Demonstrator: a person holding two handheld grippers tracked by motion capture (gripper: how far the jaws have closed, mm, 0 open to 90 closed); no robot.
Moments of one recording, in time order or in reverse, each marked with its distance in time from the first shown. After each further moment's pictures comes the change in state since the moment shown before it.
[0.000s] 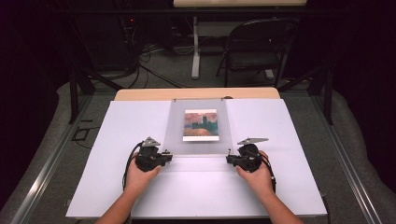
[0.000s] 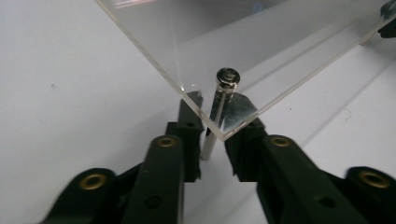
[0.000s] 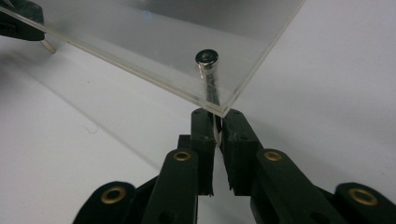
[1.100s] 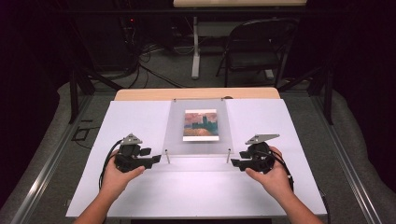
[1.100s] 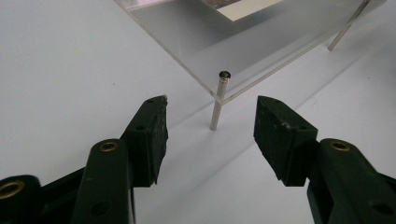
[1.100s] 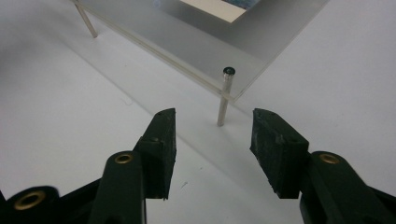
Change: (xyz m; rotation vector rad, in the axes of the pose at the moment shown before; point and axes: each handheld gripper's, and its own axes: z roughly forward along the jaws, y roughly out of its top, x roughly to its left) left arm 0.005 0.010 -0.066 -0.002 0.016 0.028; right arm 0.013 0.018 -0.060 0.036 0.003 -0.164
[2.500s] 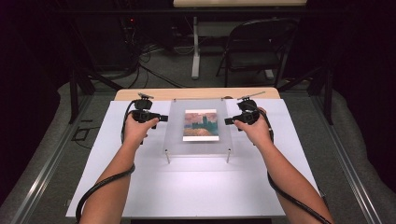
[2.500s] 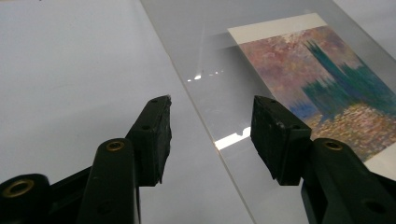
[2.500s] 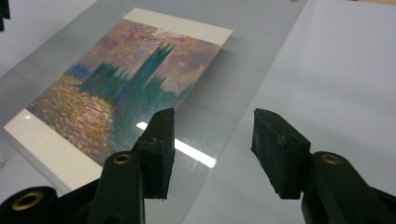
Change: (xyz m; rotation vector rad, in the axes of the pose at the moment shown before) left arm 0.078 0.113 0.083 0.080 0.087 -0.244; right arm -0.092 0.103 0.081 0.016 -0.038 0.218
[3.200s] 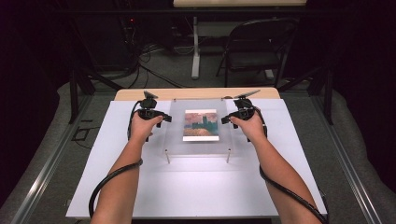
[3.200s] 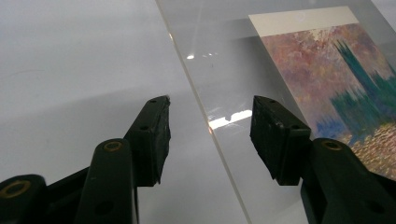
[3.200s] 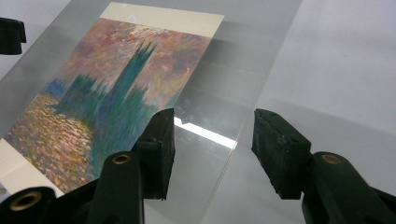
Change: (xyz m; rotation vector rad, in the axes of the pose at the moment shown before) left arm 0.011 0.009 0.034 0.080 -0.039 -0.096; right arm -0.012 0.010 0.033 0.085 0.031 0.115
